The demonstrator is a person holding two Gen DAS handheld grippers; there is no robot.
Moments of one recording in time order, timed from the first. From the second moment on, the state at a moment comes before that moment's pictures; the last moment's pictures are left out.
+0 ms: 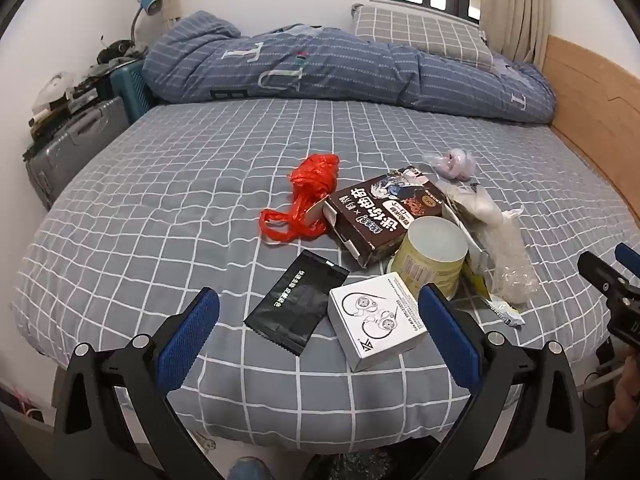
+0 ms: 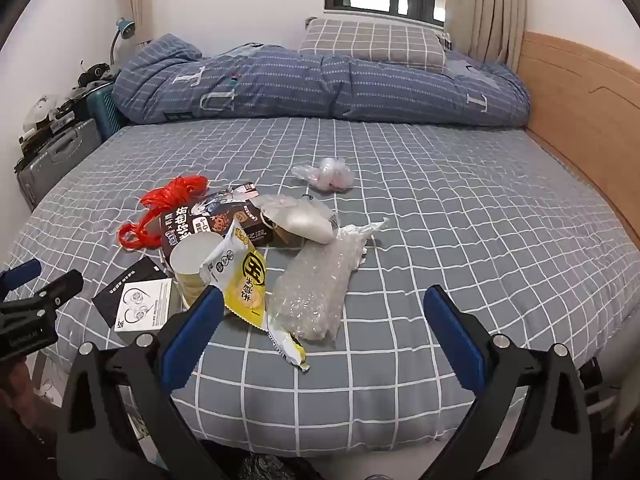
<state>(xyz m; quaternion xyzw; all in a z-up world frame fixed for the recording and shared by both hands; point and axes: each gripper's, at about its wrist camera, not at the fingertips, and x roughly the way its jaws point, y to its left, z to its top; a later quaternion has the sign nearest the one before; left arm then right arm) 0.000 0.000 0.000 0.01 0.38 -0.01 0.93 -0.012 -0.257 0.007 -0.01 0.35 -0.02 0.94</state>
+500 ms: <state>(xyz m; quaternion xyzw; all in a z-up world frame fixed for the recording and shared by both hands) -0.002 0.004 0.001 0.00 0.38 -0.01 0.92 -0.011 -0.253 0.006 -0.01 0.35 -0.02 0.94</state>
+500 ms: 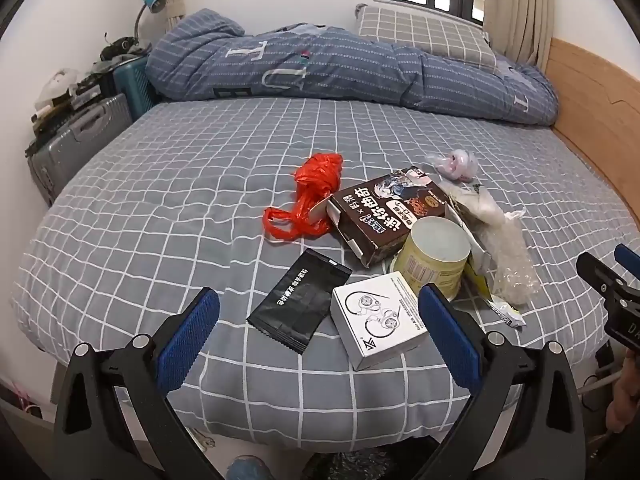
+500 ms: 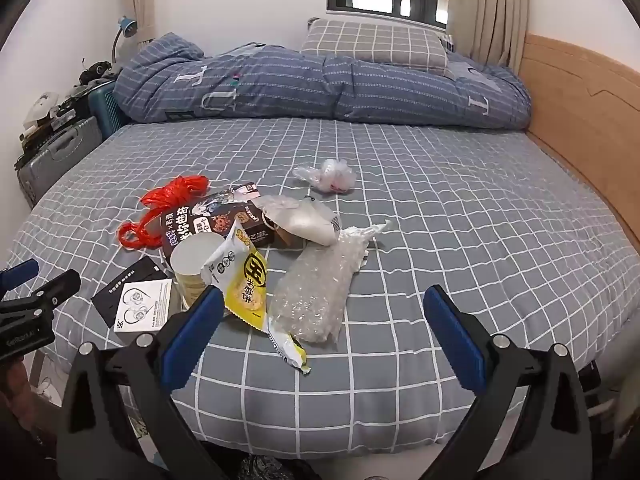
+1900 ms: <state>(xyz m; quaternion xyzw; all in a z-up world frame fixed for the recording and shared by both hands) -0.006 0.004 0.007 0.01 0.38 0.01 0.92 -0.010 -0.251 0.009 -0.01 0.34 -0.01 0.94</state>
